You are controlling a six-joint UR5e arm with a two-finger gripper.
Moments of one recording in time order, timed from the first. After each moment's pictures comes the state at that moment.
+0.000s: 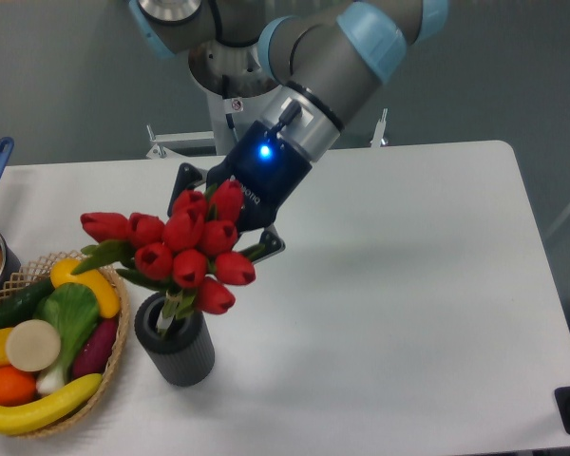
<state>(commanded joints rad) 2.54 -1.74 -1.60 -0.75 0.50 0.77</state>
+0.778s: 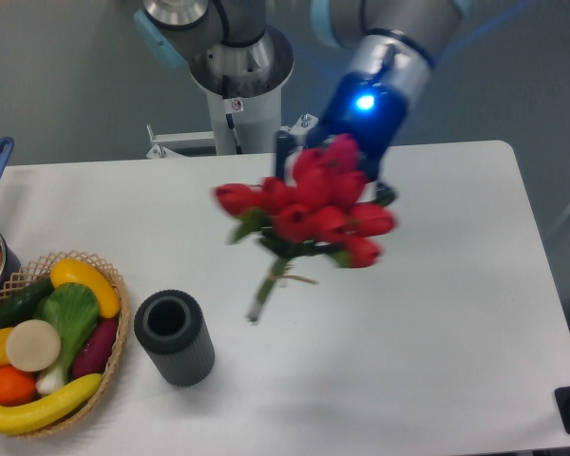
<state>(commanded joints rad) 2.82 -1.74 -1.62 -0.74 0.50 0.84</state>
